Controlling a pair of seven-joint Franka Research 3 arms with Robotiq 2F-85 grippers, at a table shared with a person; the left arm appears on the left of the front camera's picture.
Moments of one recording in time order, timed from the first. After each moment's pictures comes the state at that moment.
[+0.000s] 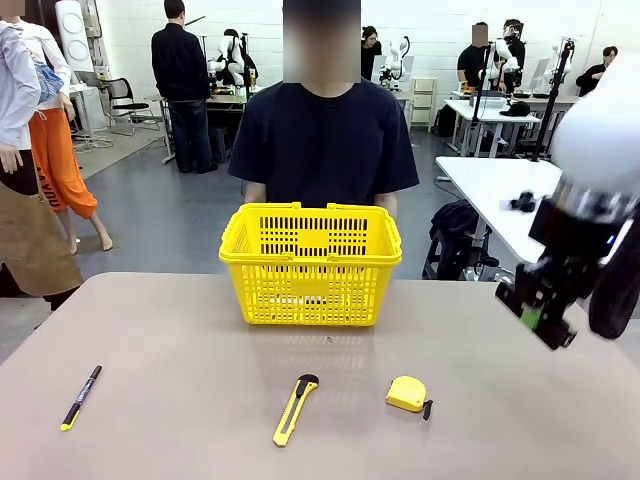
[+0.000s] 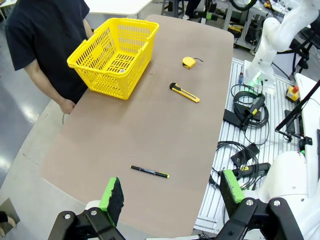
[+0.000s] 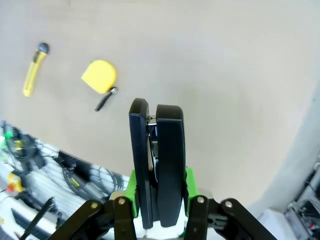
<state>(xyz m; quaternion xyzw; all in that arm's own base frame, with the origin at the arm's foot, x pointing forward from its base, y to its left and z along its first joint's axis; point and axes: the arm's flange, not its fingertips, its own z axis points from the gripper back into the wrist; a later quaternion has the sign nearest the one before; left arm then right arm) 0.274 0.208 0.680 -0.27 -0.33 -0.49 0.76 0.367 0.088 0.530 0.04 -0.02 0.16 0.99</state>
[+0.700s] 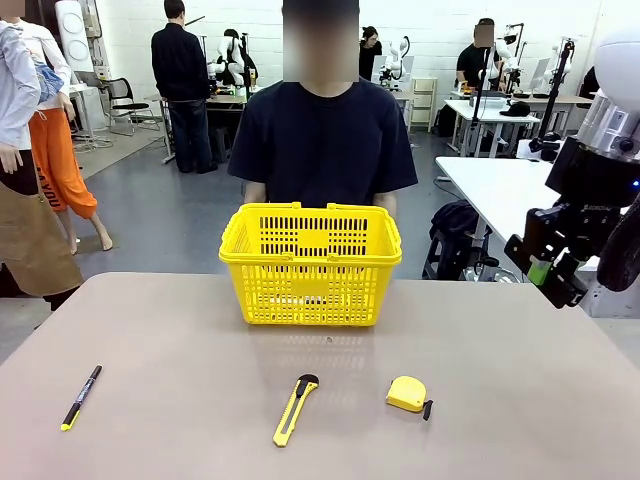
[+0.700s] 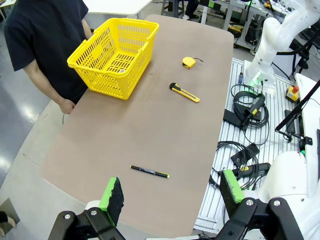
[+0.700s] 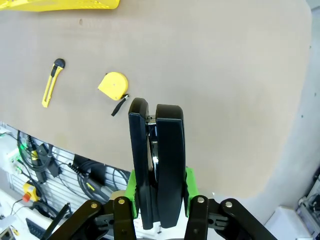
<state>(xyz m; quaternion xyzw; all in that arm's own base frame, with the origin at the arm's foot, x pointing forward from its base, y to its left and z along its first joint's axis) 0.274 0.208 0.680 -0.27 -0.33 -0.49 0.76 0.363 0.090 0.575 0.05 -0.04 0.12 0.99</state>
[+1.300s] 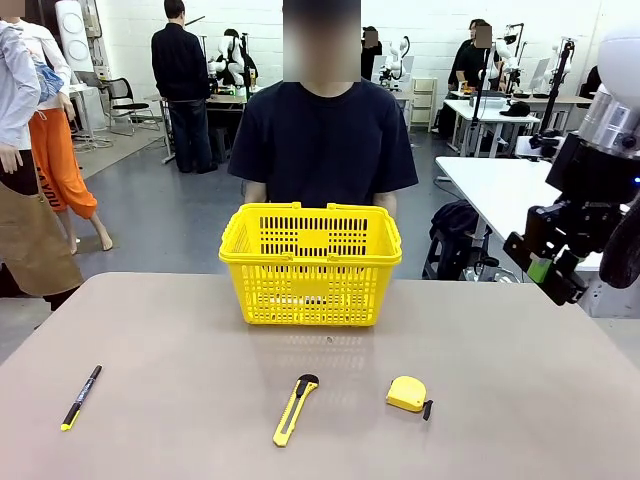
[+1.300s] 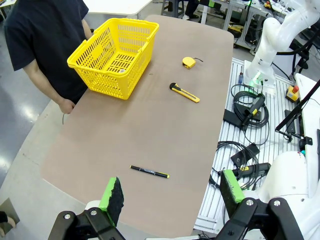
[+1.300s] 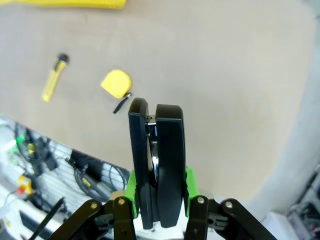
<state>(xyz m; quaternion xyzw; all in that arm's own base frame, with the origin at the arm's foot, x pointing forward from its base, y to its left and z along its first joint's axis) 0.274 0.208 0.681 -0.27 -0.33 -0.49 0.76 0.369 0.100 0.582 0.05 -0.04 0.16 0.99</state>
